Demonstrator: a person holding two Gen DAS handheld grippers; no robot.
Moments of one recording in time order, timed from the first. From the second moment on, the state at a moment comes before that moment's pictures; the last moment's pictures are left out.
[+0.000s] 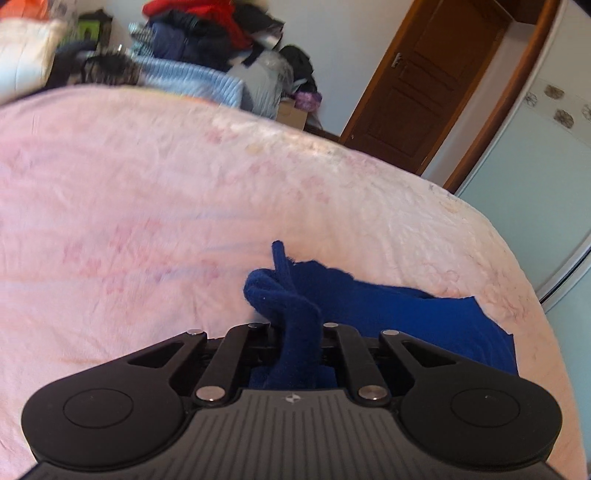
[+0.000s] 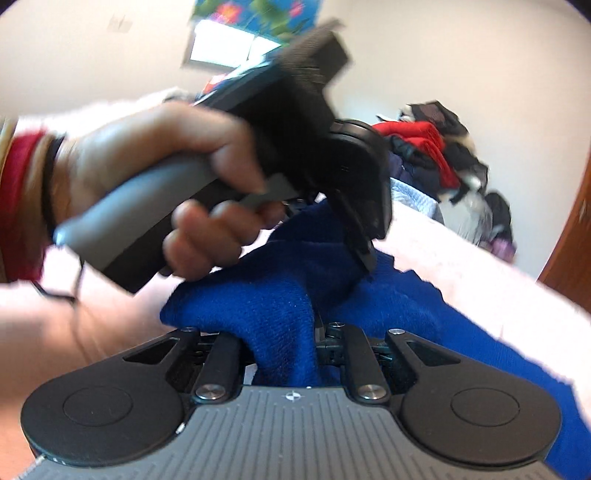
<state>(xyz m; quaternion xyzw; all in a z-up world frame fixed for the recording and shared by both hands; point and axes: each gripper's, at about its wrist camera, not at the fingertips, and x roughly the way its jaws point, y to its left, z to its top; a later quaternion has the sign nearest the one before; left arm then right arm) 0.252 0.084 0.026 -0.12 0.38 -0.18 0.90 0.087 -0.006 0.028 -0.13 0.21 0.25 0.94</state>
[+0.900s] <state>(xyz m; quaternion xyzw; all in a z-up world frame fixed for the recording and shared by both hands) 0.212 -0.113 0.073 -0.02 0.33 -0.26 0.91 0.040 -0.202 0.018 0.06 0.16 0.13 0.98</state>
